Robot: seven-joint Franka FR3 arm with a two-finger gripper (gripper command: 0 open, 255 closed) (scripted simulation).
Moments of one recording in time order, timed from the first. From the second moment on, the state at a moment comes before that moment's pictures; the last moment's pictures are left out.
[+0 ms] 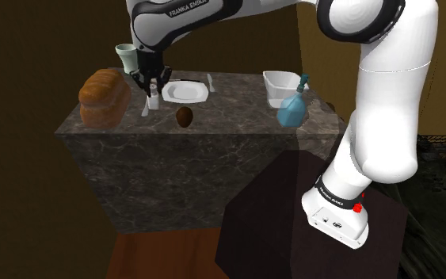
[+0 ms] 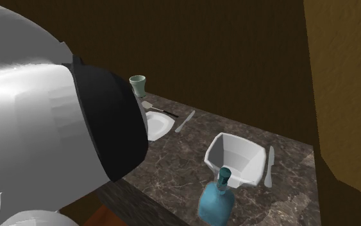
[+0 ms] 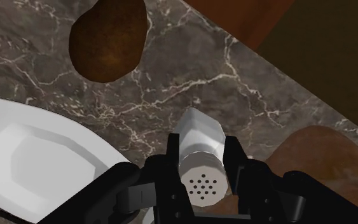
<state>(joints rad) 0.39 0.38 -0.03 -1.61 -0.08 2.10 0.59</state>
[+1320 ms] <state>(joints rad) 0.39 0.43 -0.03 -1.67 -0.09 2.20 0.60</state>
